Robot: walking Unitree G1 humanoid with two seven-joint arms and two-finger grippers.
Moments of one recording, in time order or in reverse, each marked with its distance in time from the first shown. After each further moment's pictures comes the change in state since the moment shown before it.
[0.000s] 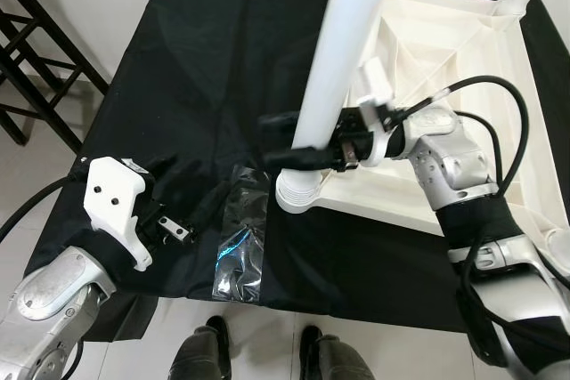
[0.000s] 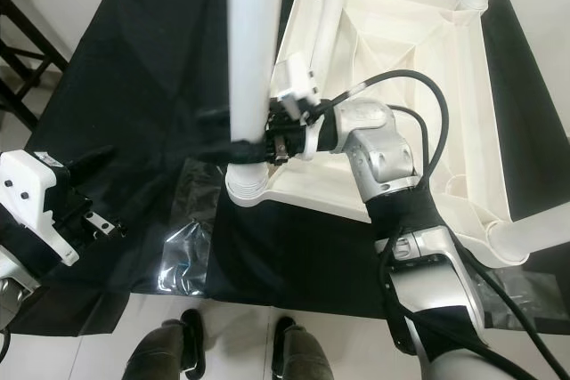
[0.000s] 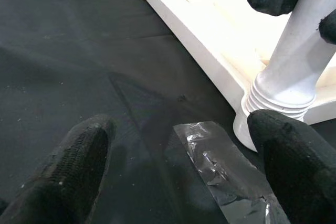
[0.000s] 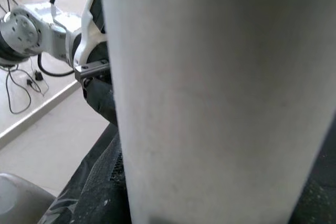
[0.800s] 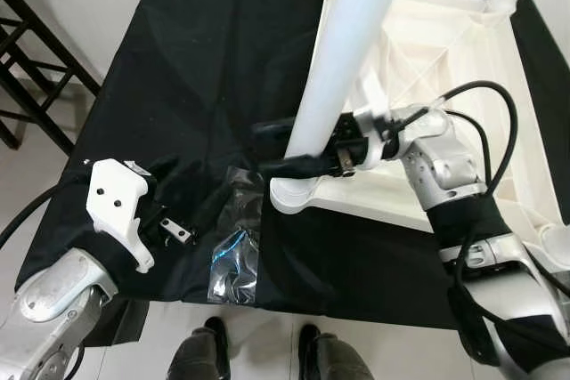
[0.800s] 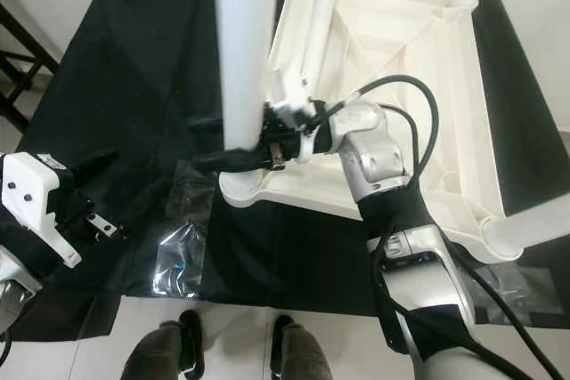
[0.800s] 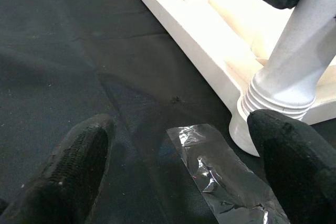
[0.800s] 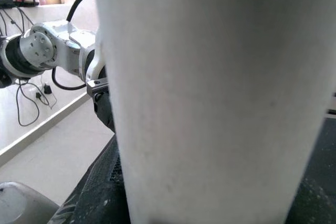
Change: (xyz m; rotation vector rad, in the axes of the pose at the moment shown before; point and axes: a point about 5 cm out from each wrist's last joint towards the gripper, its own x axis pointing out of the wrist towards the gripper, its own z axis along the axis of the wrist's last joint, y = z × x) left arm 0.000 -0.001 -0.001 -0.003 0.002 0.002; right arm 0.004 -0.001 -0.002 0.016 -0.078 0.044
